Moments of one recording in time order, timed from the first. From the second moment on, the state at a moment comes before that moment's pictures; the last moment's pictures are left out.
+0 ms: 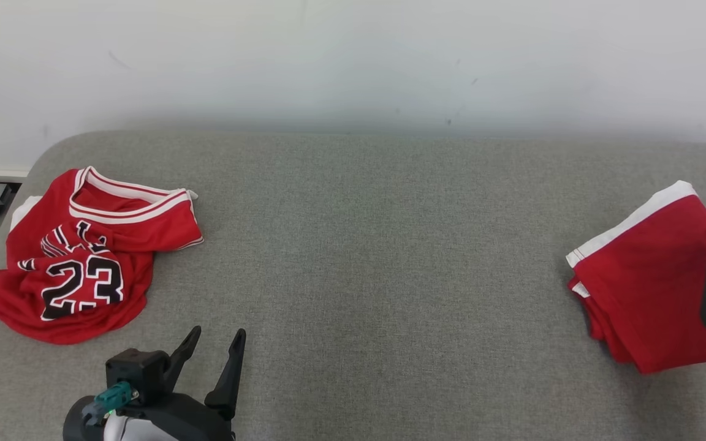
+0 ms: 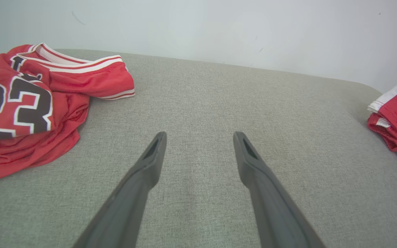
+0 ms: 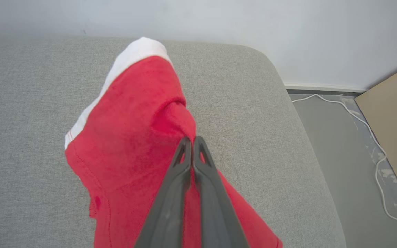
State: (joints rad) left arm -0.16 0.29 -0.50 0.16 -0.47 0.11 -0.01; right arm -0.32 -0.41 -0.09 0.21 0.24 -0.12 0.69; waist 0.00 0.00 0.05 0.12
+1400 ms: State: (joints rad) left arm -0.21 0.30 -0.52 0.15 -0.46 0.11 0.00; right arm -0.42 -0.37 -0.28 0.45 0.07 -0.12 0.46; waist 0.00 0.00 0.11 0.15
